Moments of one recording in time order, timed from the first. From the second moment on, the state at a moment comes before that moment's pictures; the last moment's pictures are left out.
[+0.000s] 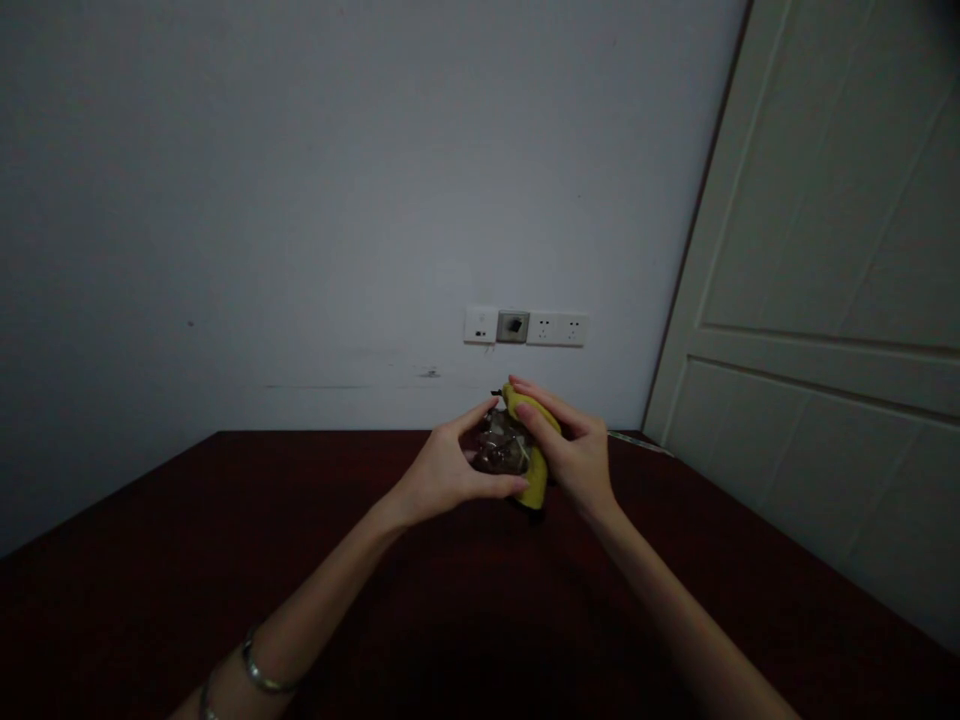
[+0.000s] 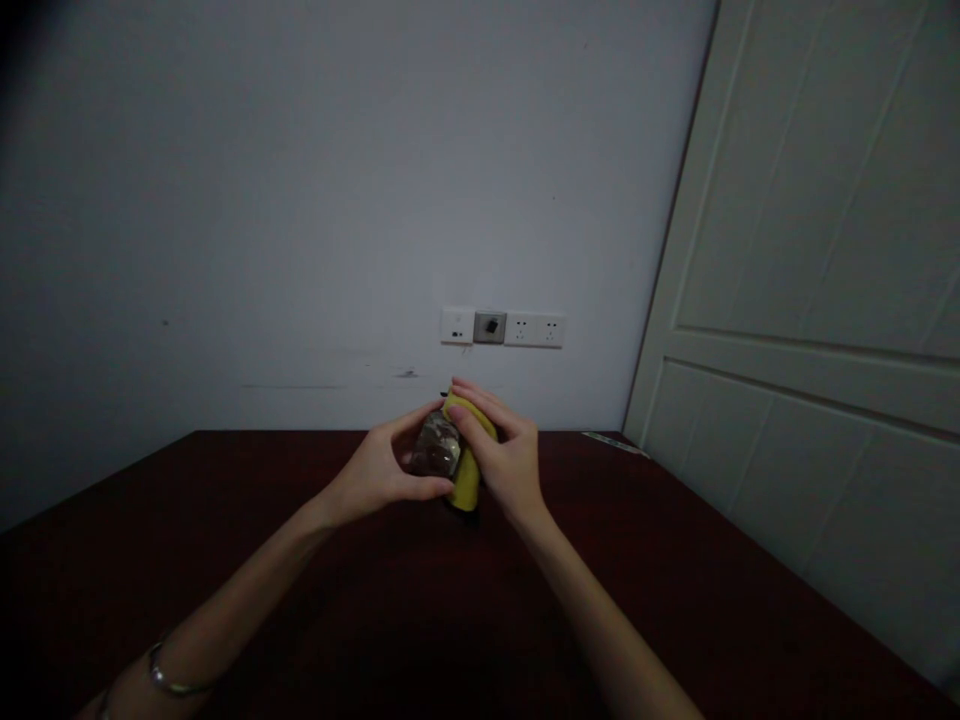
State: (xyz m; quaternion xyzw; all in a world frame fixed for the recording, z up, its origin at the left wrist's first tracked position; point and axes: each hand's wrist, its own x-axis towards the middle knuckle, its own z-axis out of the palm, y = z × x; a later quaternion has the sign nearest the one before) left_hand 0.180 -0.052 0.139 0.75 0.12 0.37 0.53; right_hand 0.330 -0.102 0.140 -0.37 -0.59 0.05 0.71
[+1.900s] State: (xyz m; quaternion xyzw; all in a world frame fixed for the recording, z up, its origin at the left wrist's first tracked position) left_hand 0.181 -0.043 0.144 0.67 0.16 0.42 0.59; right_hand 0.337 -0.096 0.129 -0.33 -0.71 0.06 0.62
